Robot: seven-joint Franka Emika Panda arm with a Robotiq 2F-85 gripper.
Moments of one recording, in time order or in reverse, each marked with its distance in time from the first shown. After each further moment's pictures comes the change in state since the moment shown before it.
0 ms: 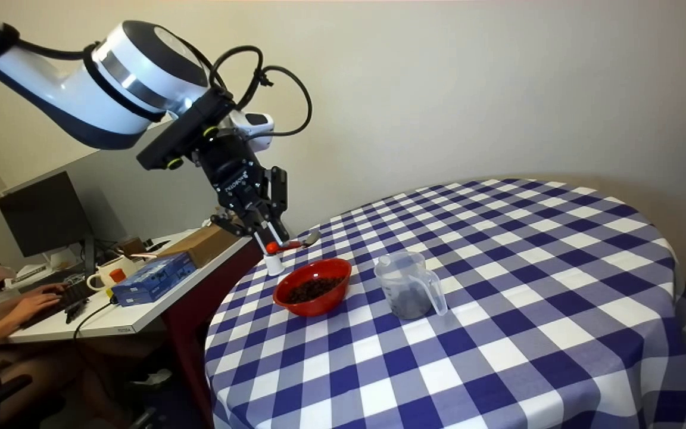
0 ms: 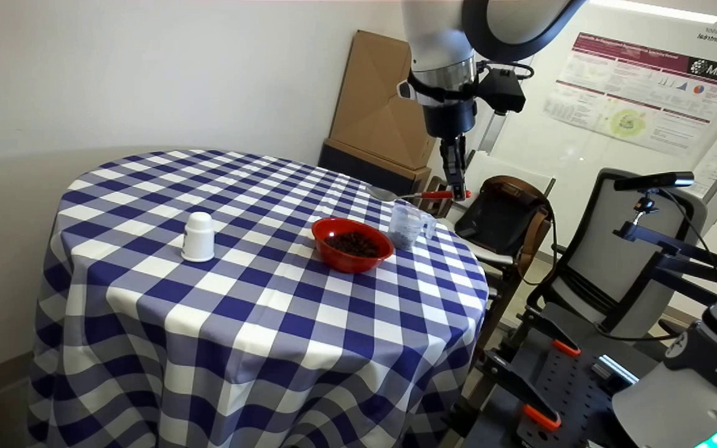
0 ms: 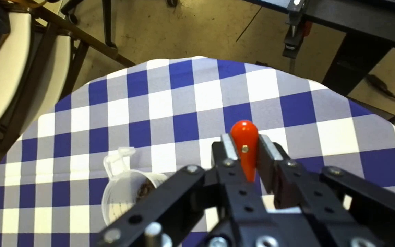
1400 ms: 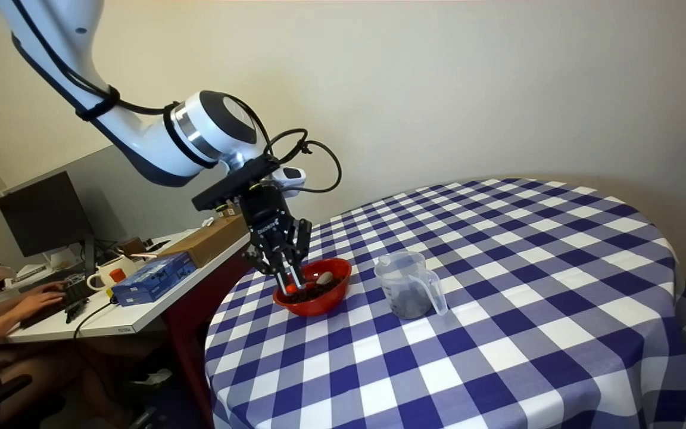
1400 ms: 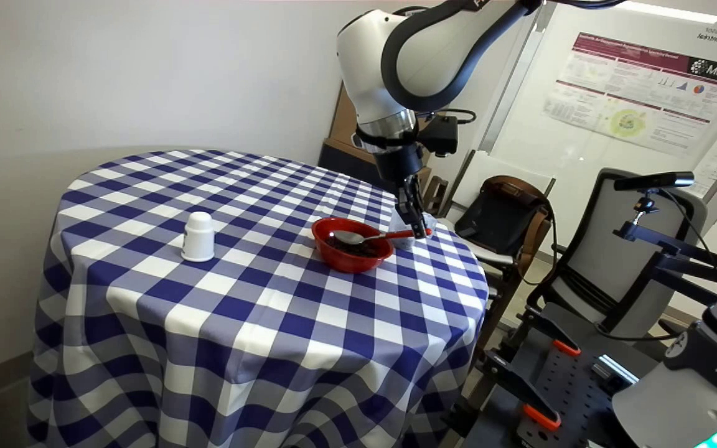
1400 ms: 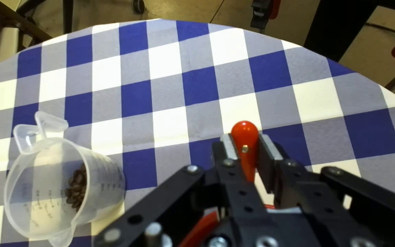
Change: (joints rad) arm 0.019 0.345 -0.003 0.214 0.079 0.003 -0.001
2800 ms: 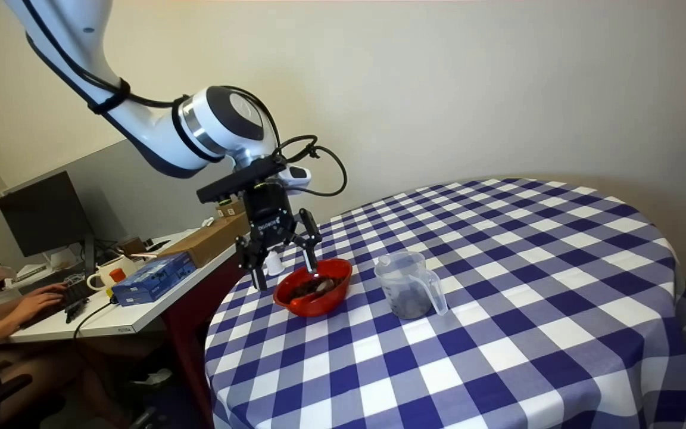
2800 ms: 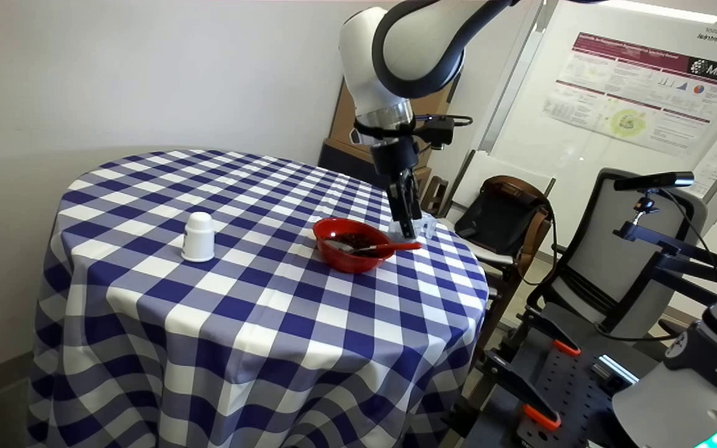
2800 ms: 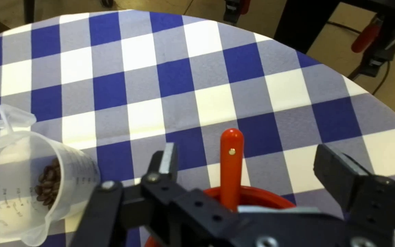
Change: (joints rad) arm -0.009 0.004 -0.009 0.036 0.129 -0.014 -0.094
